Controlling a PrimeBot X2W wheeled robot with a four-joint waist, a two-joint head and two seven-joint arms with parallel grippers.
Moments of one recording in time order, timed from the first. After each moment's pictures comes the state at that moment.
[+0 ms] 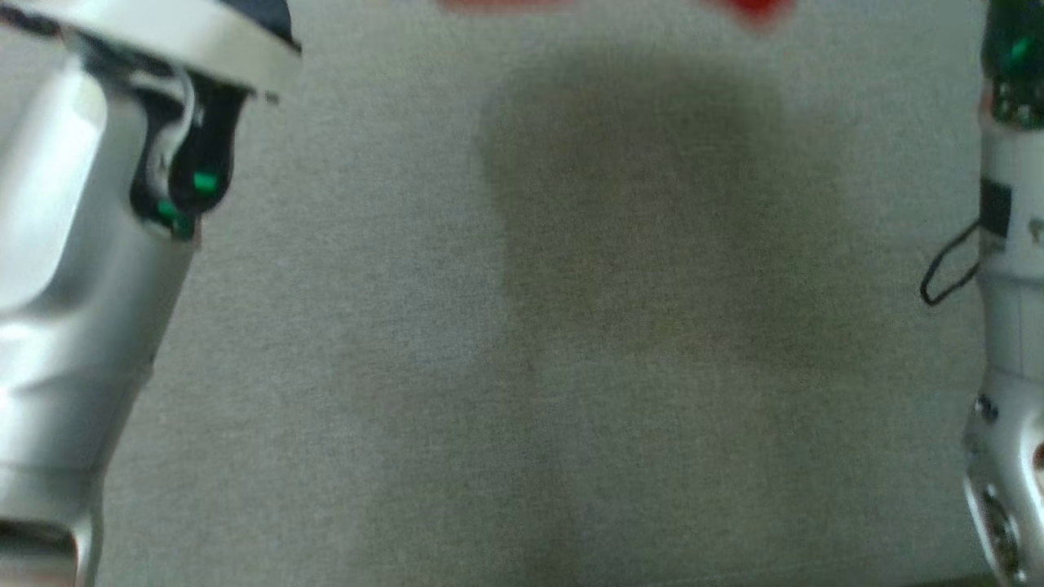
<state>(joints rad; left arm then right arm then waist) -0.95 0.38 -0.51 0.17 -0.77 0.06 0.07 -0.97 -0.17 0.13 0.11 0.45 0.13 0.11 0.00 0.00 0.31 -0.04</state>
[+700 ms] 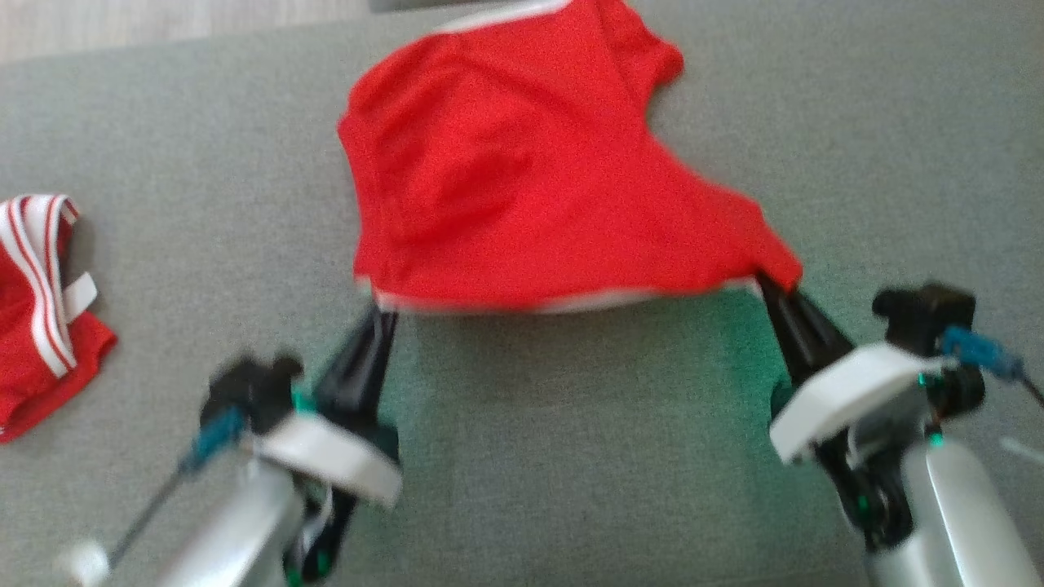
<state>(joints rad) -0.40 0.34 -0.68 0.30 -0.69 -0.05 -0.23 -0.18 -0.10 0.13 0.08 0.34 0.13 0.24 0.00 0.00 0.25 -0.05</state>
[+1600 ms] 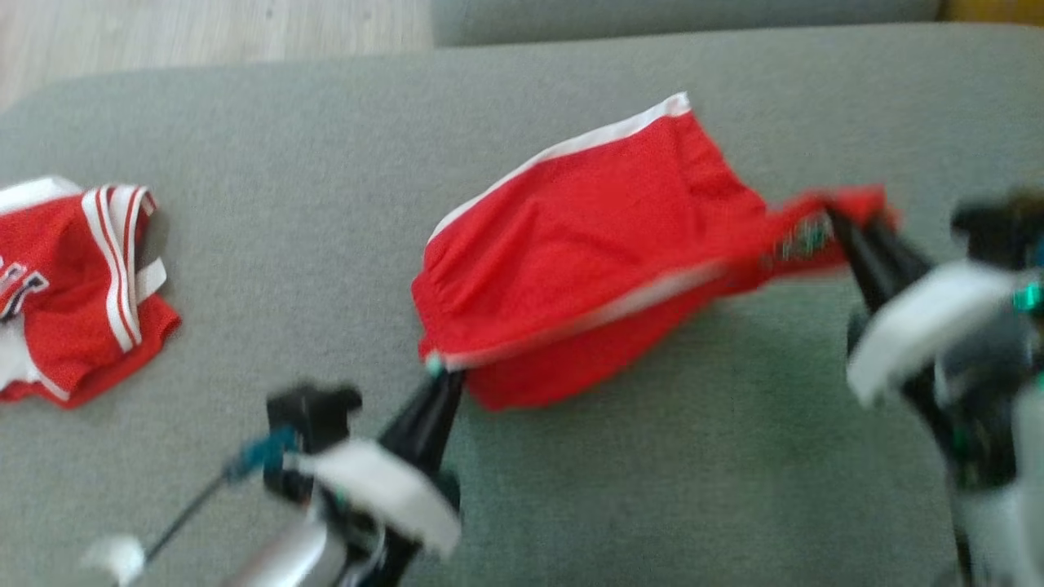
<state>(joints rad) -0.20 0.35 -0.73 -0.06 -0.86 0.13 0.06 -0.20 -0.19 0.05 -0.23 0.30 0.13 0.60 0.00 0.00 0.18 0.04</state>
